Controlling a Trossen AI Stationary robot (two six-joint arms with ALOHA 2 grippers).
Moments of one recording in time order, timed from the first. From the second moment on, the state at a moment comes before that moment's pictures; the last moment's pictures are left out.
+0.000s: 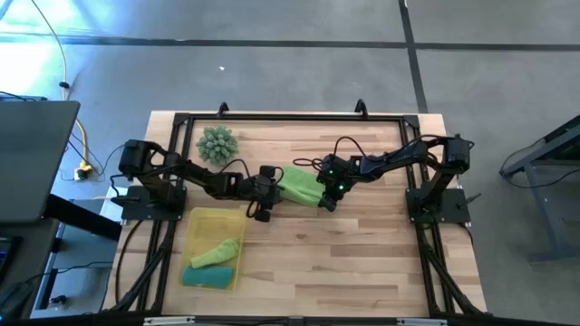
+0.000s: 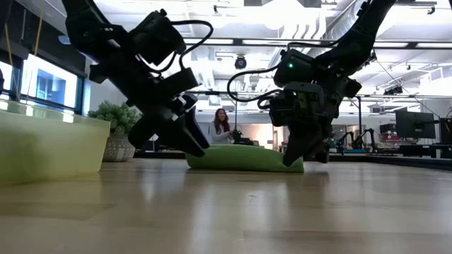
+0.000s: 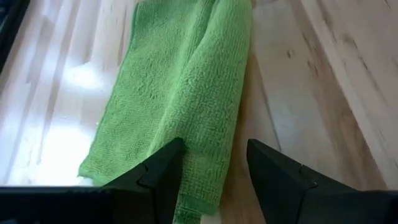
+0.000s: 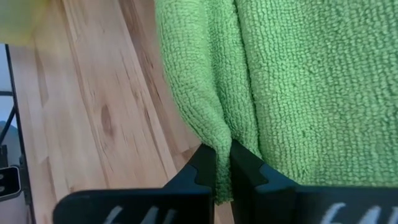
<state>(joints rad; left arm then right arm) 0.11 1.71 0.66 0.31 -0.19 0.34 -0.23 1.75 0.74 -0.04 -0.48 0.45</state>
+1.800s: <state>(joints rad) 0.24 1.71 0.66 0.12 0.39 -0.66 0.15 1.51 0.74 -0.08 0.16 -0.33</state>
